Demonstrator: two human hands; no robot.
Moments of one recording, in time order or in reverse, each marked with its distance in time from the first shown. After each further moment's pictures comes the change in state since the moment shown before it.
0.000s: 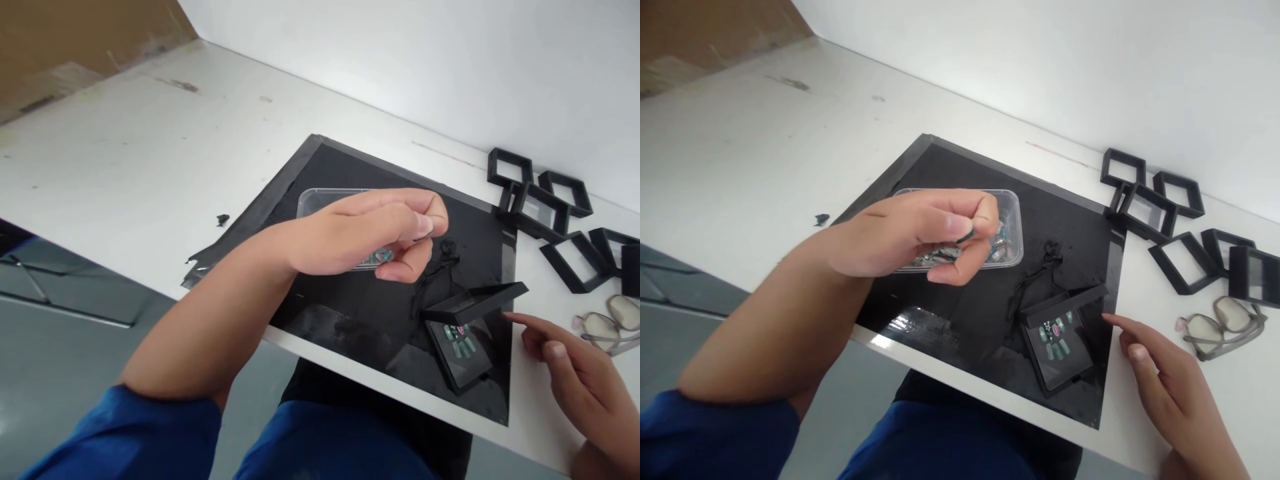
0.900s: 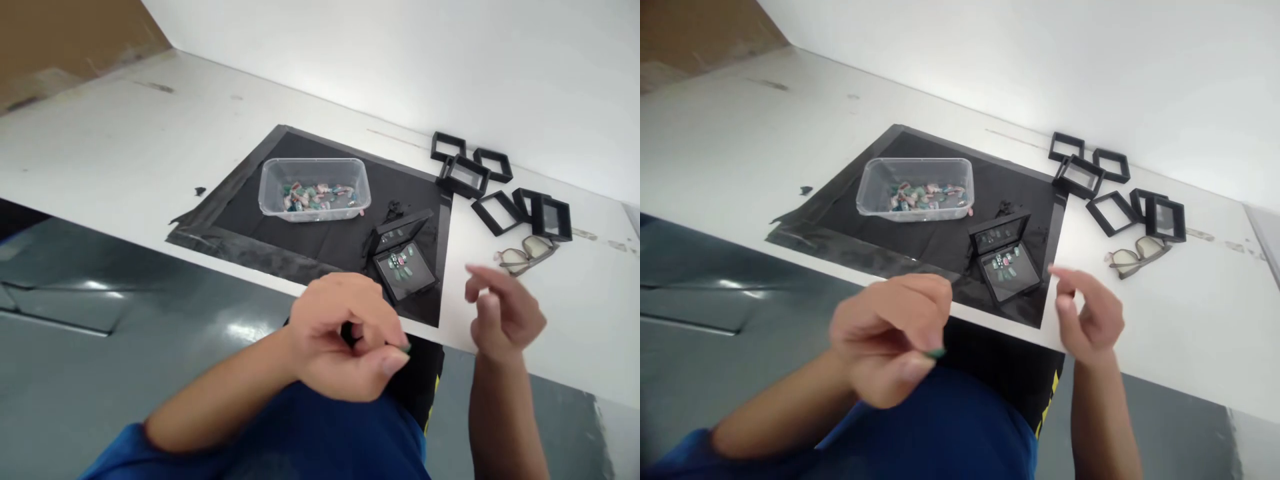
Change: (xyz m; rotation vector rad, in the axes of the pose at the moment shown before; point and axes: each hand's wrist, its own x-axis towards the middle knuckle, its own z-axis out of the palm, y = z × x) left_hand -0.032 -0.039 0.174 0.215 0.558 0.747; right_hand -0.013 -0.053 0.028 0.408 0.629 -0.446
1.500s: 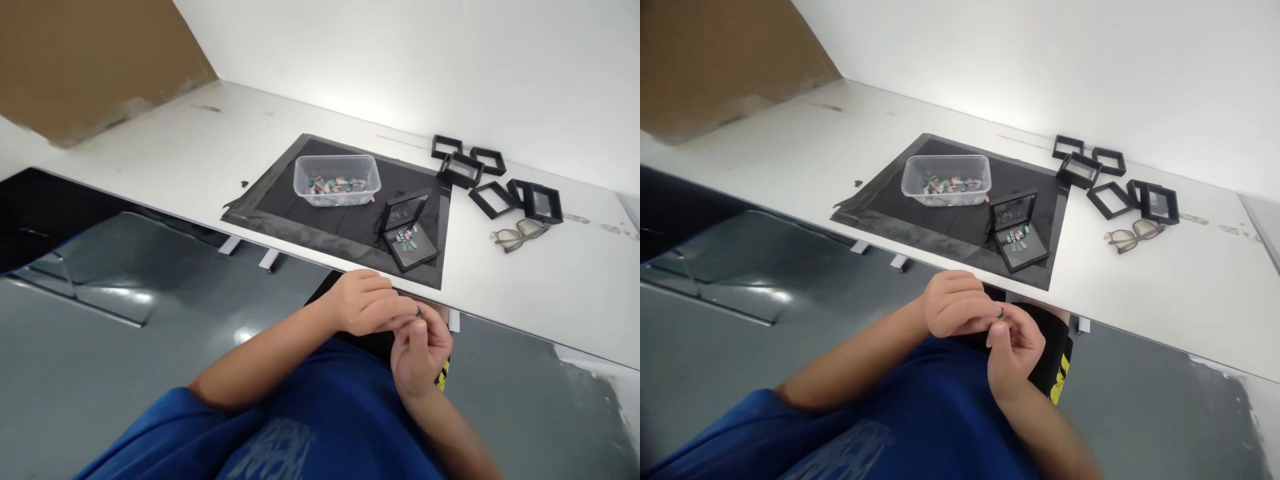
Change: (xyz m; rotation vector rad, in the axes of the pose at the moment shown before) left_hand -0.051 -0.016 0.002 0.669 -0.253 0.565; right_hand -0.116 -0.102 0.088 0.504 0.322 0.563
